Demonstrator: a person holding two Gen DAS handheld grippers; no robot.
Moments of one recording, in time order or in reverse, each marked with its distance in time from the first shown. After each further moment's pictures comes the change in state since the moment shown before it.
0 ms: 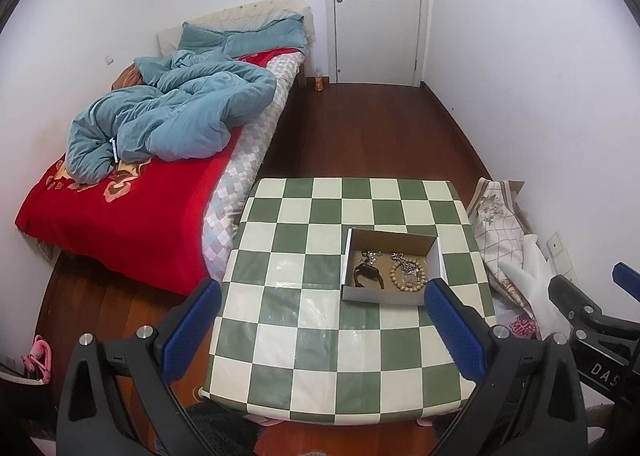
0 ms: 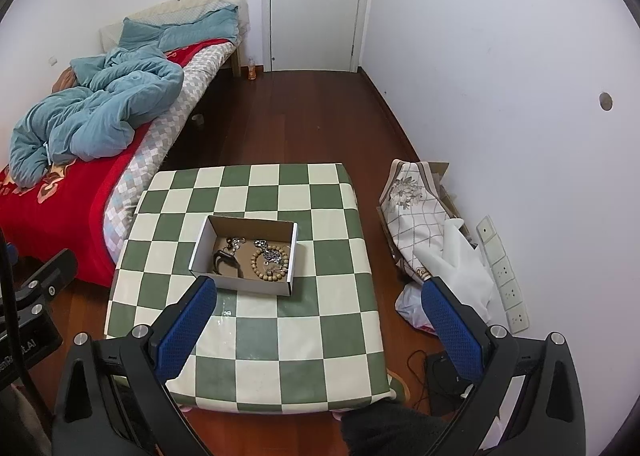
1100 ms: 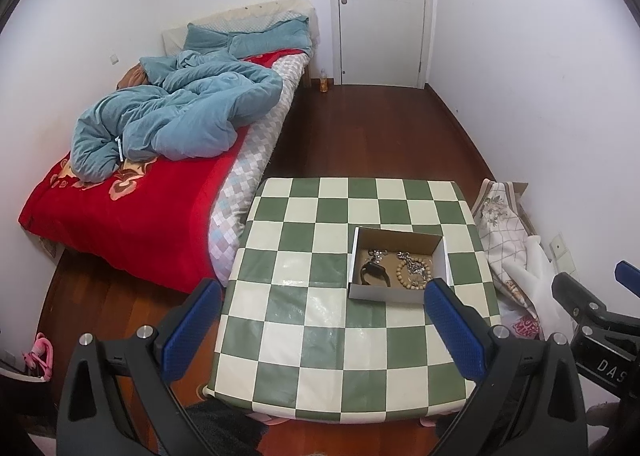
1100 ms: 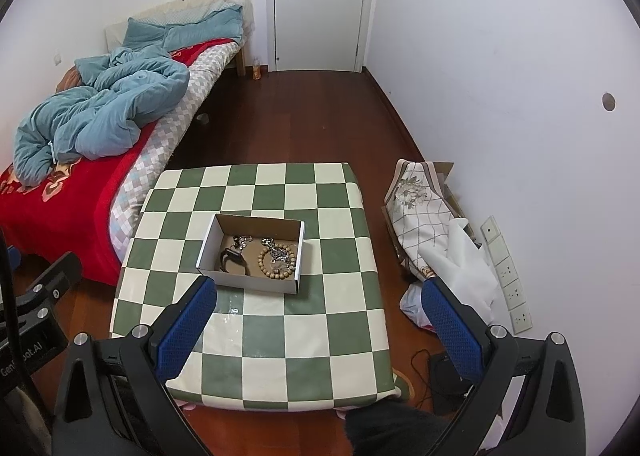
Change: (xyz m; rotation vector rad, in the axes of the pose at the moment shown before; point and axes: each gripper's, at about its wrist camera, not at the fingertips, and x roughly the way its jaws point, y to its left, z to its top) left arm 0.002 0.006 -0.008 -0.009 -0.008 0.017; right arm -0.008 0.005 -0.003 -0.010 -0.002 0.011
